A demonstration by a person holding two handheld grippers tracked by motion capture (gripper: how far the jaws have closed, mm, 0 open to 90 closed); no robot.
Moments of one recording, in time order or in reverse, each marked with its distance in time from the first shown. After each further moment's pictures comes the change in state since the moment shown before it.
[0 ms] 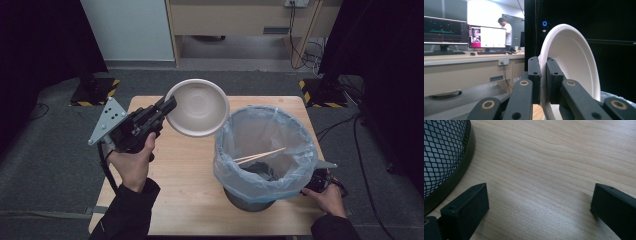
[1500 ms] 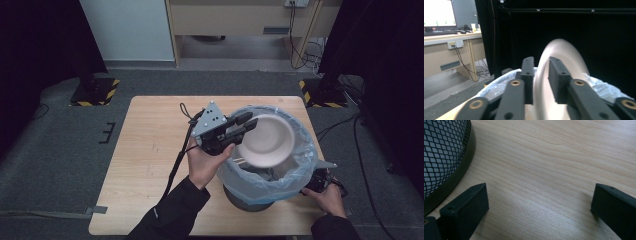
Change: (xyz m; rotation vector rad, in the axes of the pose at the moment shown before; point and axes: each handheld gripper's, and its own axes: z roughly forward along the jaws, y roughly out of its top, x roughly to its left) left arm -0.081 -0.059 0.112 0.190 -0.290 0.021; right arm 0.000 0.000 0.000 0.000 0.002 -0.005
